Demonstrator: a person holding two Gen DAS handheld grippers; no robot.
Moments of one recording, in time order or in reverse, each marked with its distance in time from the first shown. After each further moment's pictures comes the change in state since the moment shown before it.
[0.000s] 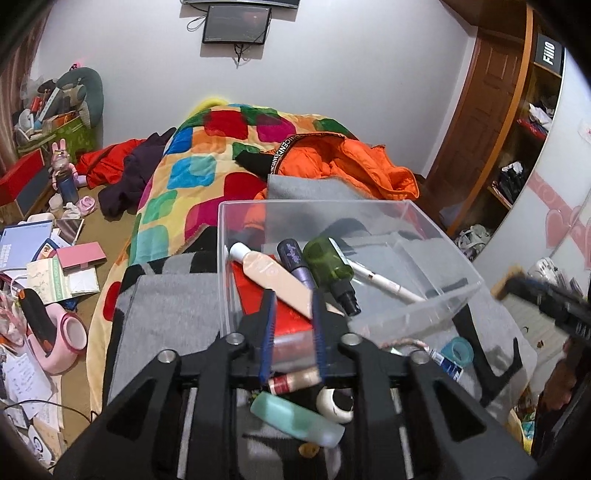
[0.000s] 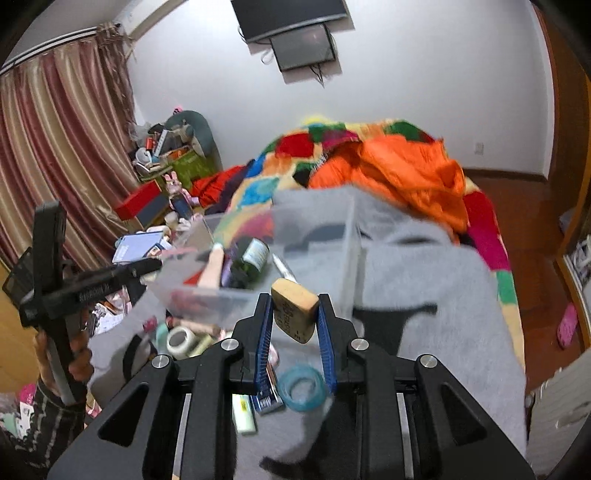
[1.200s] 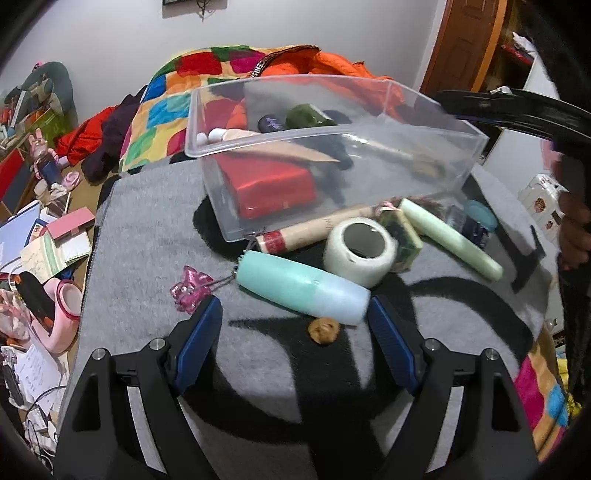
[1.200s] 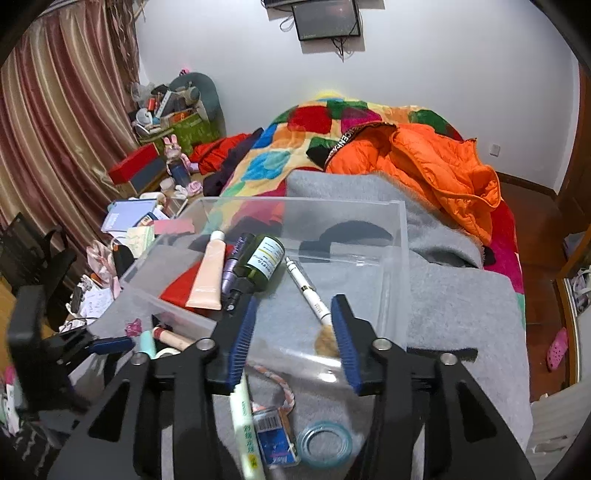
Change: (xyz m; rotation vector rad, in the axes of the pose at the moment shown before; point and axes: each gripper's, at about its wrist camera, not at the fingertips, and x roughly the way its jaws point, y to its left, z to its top) left arm 0.023 -0.004 -0.083 0.141 0.234 -0.008; right arm 0.064 0.027 0.023 -0.089 0.126 -0.019
